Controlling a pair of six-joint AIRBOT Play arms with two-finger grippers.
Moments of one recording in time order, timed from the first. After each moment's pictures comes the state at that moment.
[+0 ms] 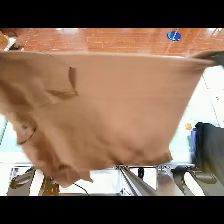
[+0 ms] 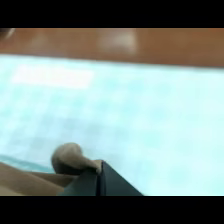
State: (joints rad) left arm 0.37 -0.55 0.97 0.74 -0.92 -1.20; right arm -0.11 -0.78 1.30 -1.02 1.19 1.37
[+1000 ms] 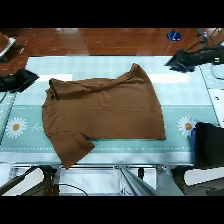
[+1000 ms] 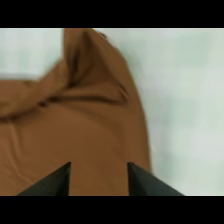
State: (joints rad) left arm 0.47 -1.15 0.99 0.79 -1.01 -1.17; right arm -0.24 -1.64 1.65 -0.92 1.36 1.35
